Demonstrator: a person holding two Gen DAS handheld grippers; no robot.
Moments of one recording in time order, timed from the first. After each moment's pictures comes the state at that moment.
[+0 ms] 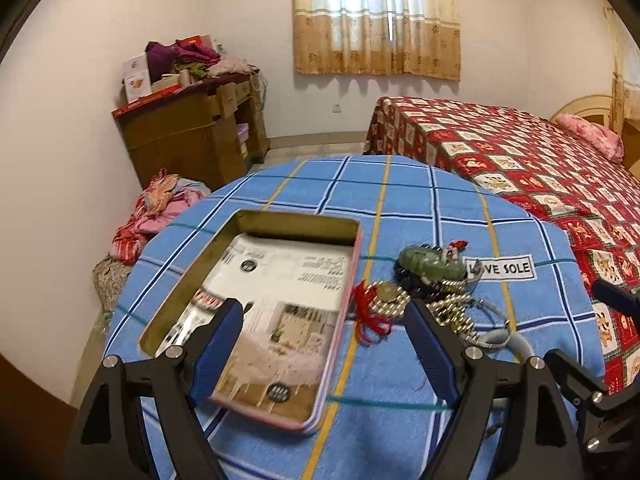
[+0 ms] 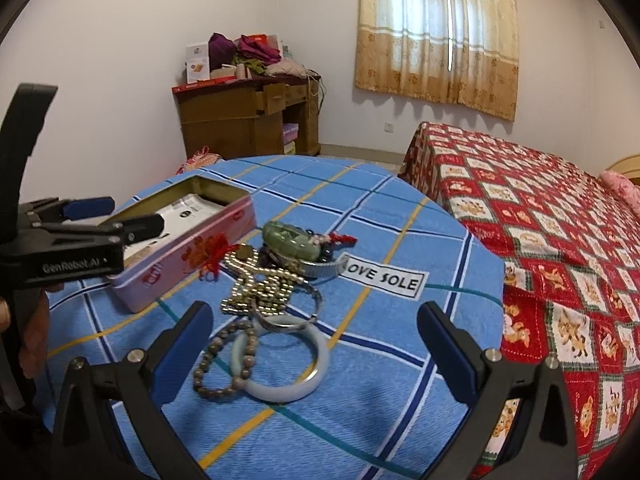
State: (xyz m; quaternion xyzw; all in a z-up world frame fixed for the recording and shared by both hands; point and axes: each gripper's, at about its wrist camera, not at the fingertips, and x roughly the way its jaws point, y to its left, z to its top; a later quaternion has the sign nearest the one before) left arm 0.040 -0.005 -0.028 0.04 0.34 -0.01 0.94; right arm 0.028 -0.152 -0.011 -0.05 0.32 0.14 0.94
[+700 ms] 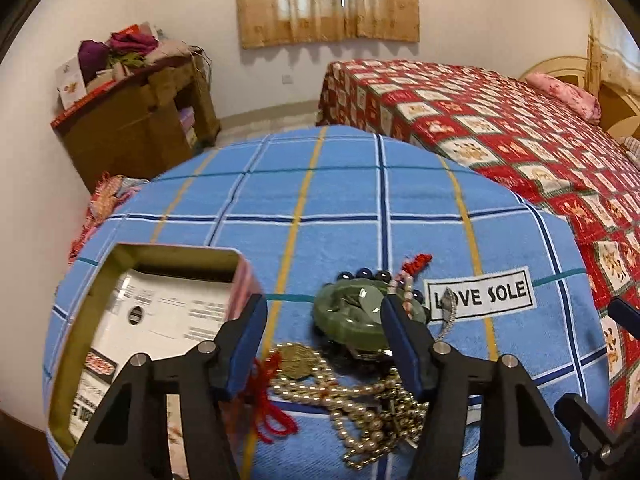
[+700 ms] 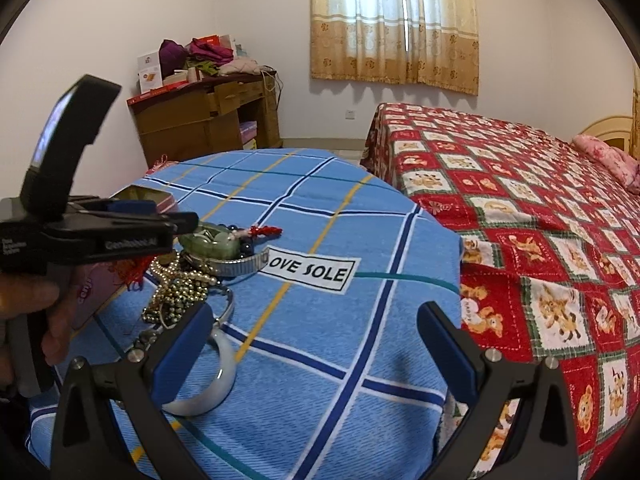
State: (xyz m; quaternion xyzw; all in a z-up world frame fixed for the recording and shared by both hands) left arm 0.130 -0.071 -0.064 0.06 0.40 -0.08 0.91; right arm 0.051 -0.194 -0.024 -0.01 0.33 0.08 0.94
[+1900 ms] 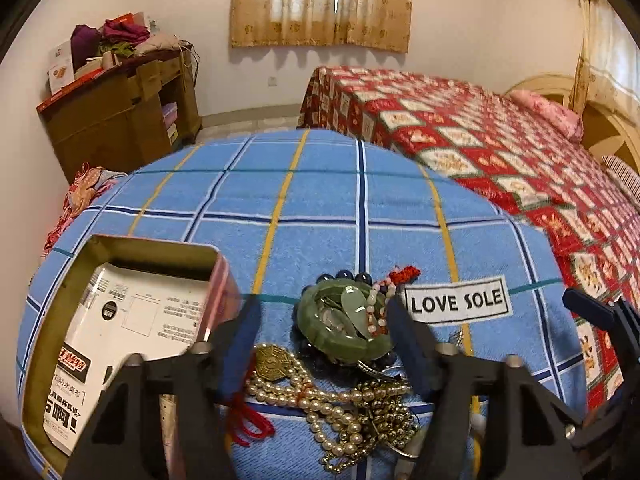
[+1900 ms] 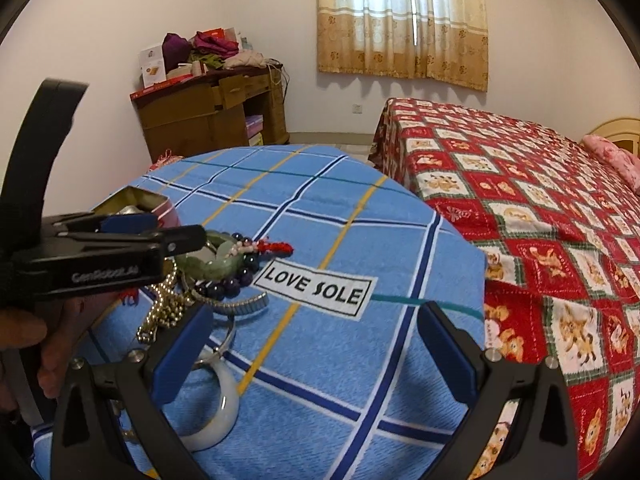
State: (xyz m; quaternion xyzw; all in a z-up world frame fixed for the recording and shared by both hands) left arm 0.131 -0.070 -0.066 0.03 0.40 -0.12 0.91; right arm 0.076 -0.186 -0.029 -0.01 0.34 0.10 0.94
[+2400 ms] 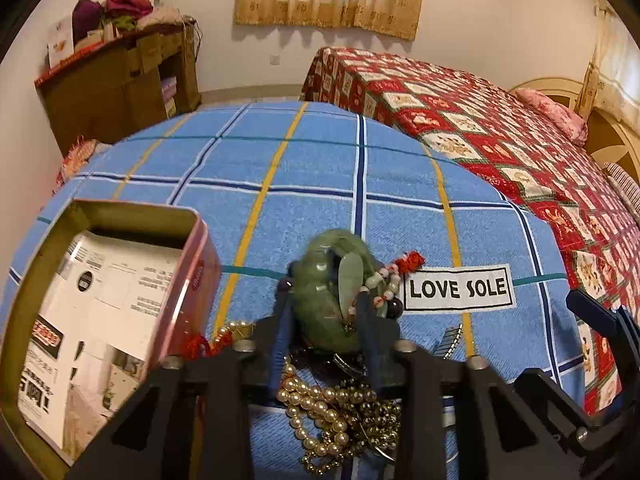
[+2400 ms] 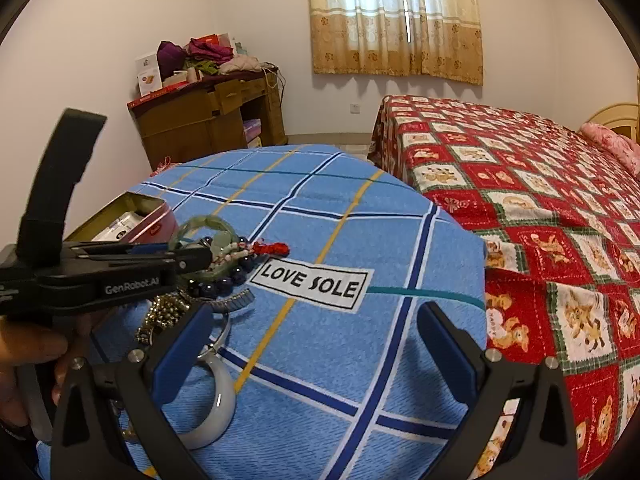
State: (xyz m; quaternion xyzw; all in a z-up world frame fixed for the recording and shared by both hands) left arm 0.128 -0.070 -0.080 0.00 0.42 -0.12 0.90; right arm 0.074 -0.191 -0.032 0.01 0.34 0.10 0.94
